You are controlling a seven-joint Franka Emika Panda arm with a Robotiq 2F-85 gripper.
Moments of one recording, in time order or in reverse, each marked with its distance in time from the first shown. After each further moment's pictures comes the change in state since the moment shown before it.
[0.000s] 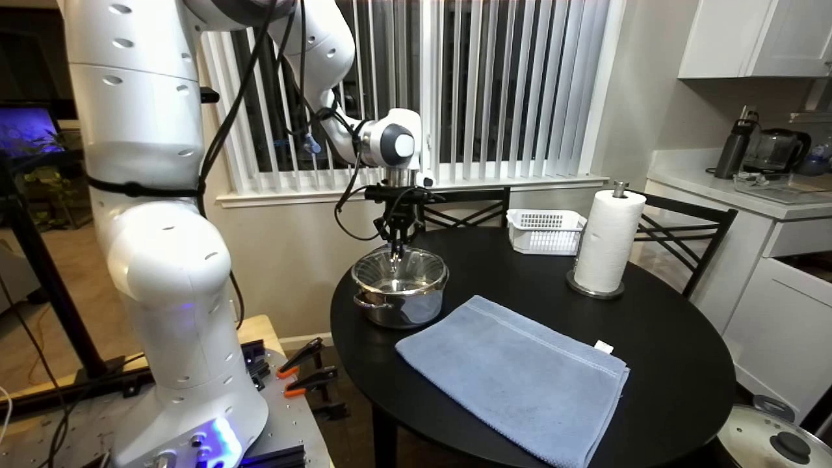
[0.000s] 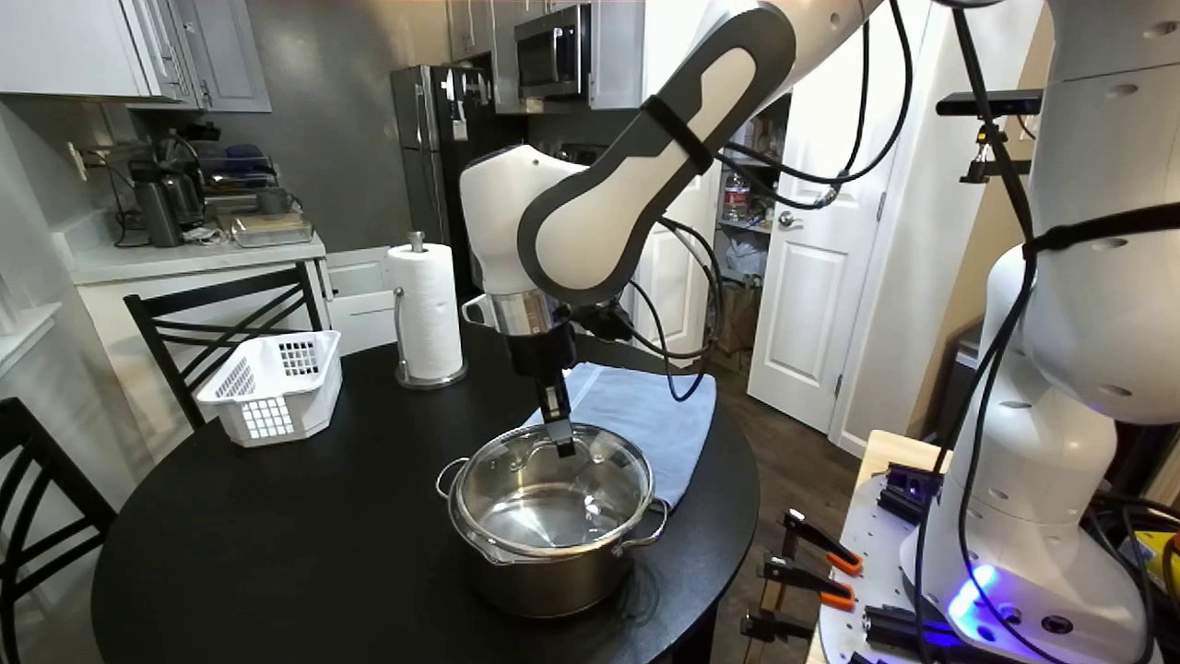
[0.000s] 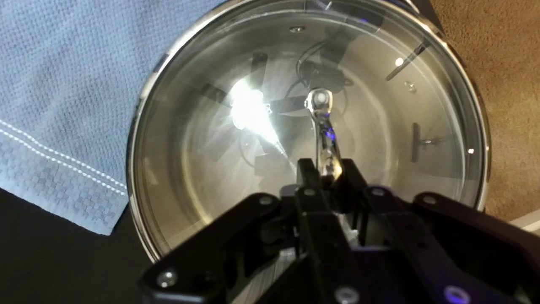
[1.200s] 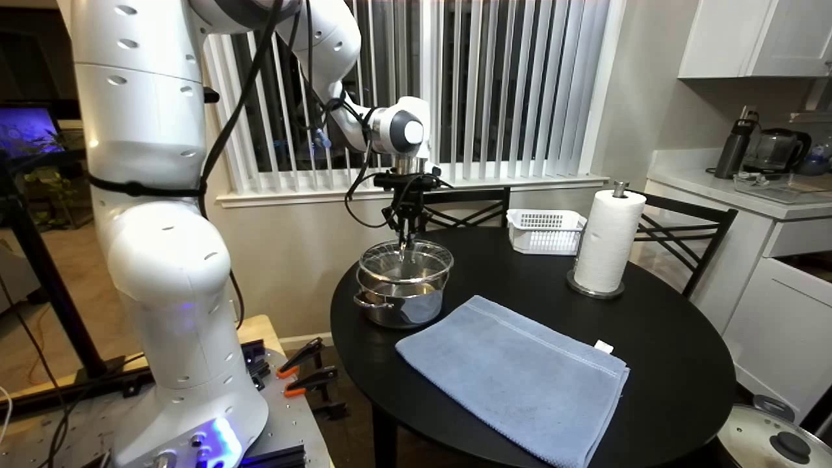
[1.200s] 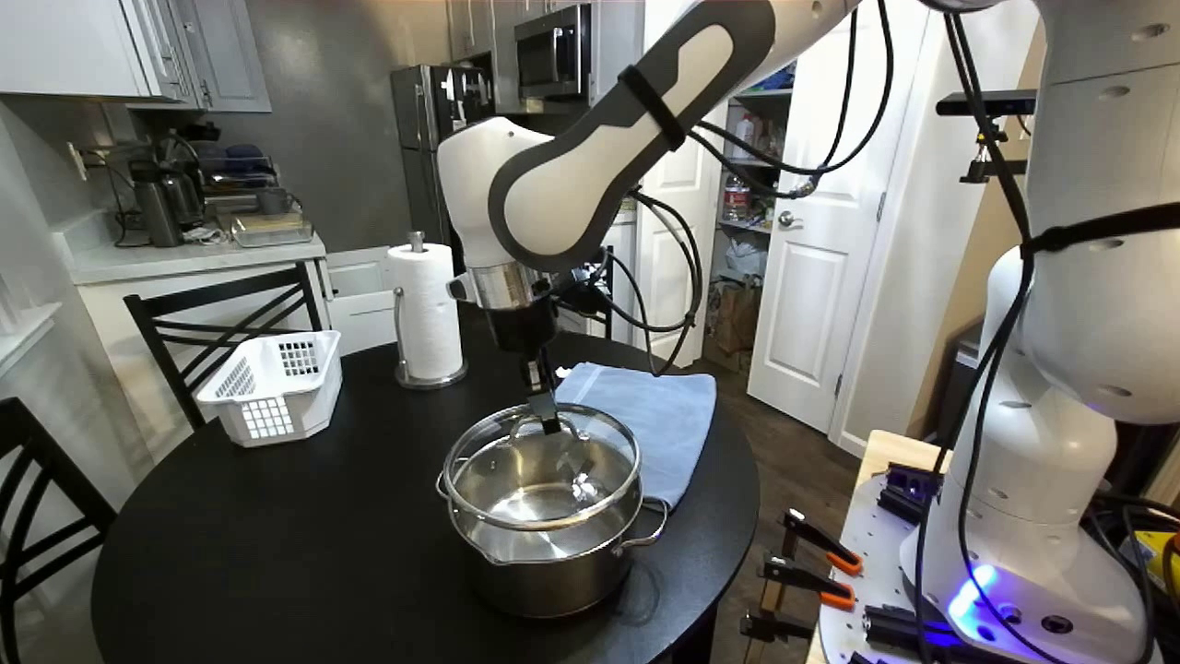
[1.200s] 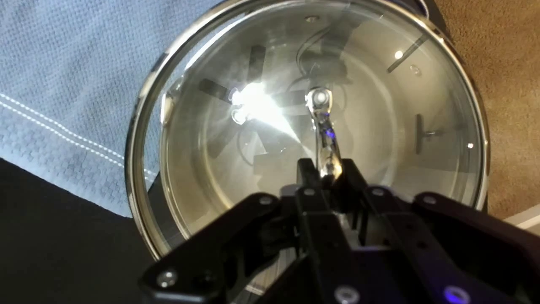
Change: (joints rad) arm -0.004 0.023 -0.011 0.108 -0.002 -0.100 -0.007
